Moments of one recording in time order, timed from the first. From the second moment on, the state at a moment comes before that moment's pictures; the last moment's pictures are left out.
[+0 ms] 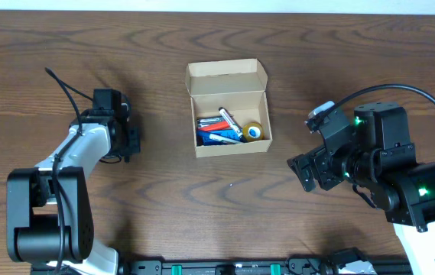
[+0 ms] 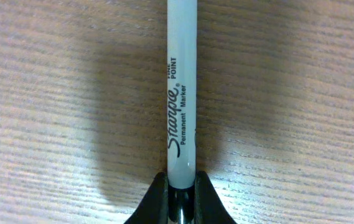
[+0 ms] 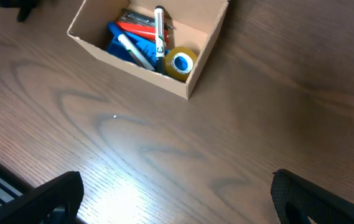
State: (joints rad) left arm 0.01 1.73 0.92 -0.55 0.00 -0.12; right arm 0.25 1.04 1.26 -1.21 -0.21 -0.19
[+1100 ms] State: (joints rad) left arm -0.51 1.60 1.42 -0.79 0.27 0.71; right arm 0.25 1.04 1.26 -1.21 -0.21 -0.19
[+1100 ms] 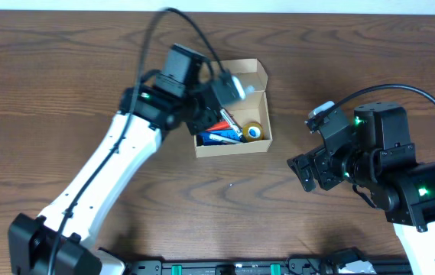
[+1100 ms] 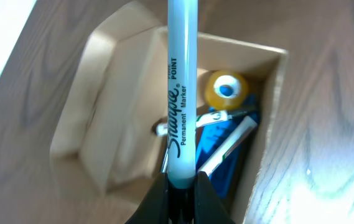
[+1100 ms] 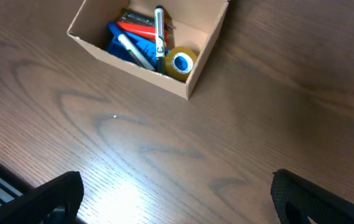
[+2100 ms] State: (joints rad) left arm -0.54 1.87 1.42 -0.76 0.12 1.21; right arm 0.25 1.04 1.26 -1.21 -0.21 -0.19
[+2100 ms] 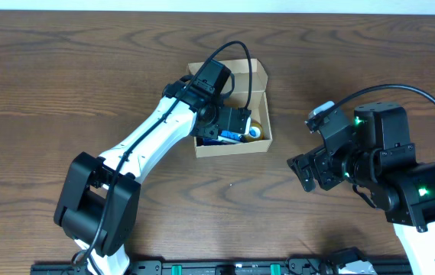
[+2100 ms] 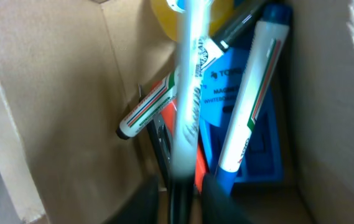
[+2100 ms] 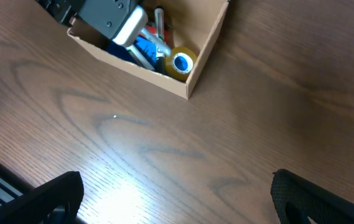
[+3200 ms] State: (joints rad) left arm -0.54 1.47 1.42 -0.99 0.12 0.25; right arm 0.25 1.04 1.26 -1.21 -0.21 -0.19
